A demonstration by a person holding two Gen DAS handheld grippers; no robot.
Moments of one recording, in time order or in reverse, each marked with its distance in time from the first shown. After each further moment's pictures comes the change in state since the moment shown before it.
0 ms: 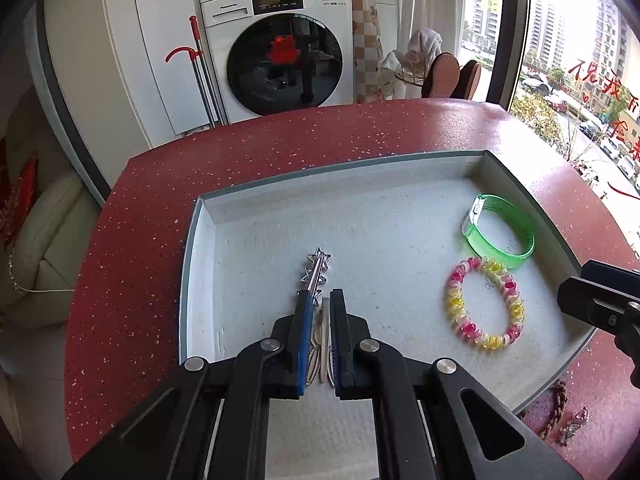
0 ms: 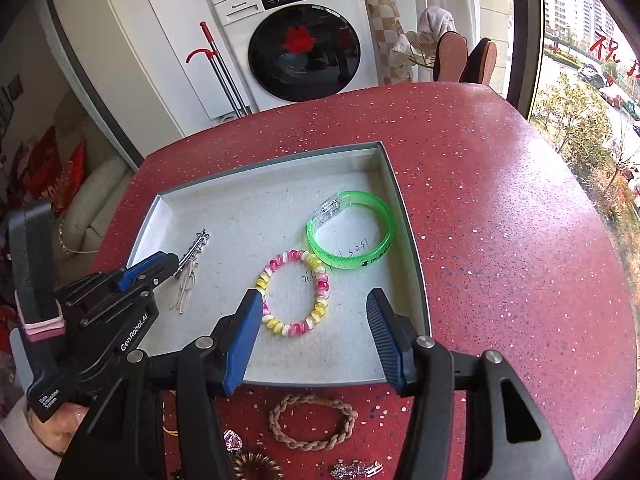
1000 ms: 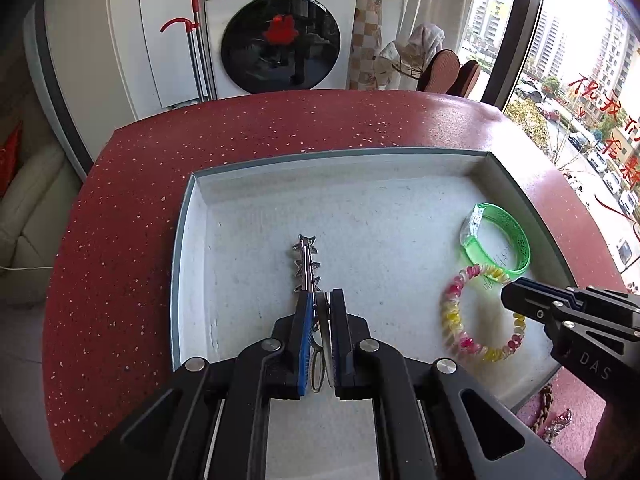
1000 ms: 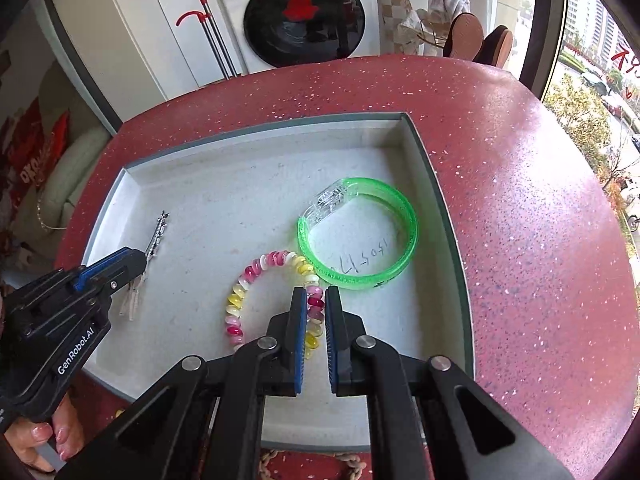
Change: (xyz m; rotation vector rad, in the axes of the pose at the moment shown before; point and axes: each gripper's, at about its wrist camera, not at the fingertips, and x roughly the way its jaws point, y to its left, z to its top) left arm 0.017 0.014 -0.002 -0.060 0.068 -0.077; right arm 0.062 0.011 0.014 -0.054 0.105 -0.070
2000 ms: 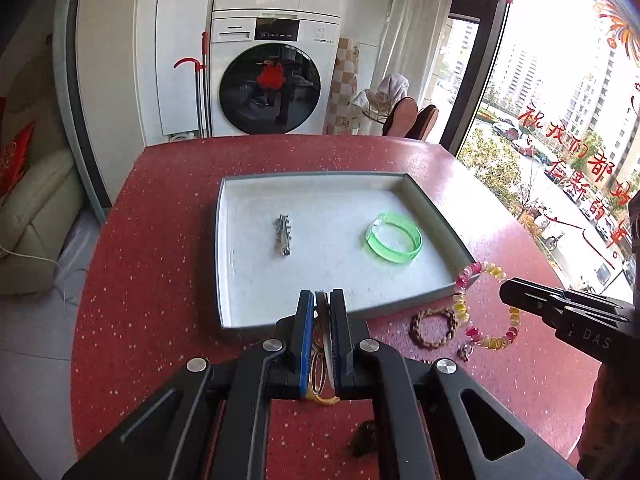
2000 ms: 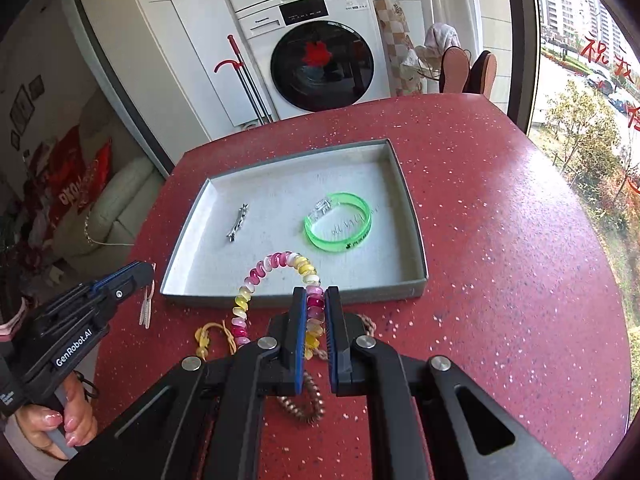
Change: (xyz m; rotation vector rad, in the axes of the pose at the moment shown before) left arm -0.135 -0.005 -0.064 -0.024 -0.162 -0.106; right arm -0.125 -0.004 -0.067 0.036 -0.144 0.129
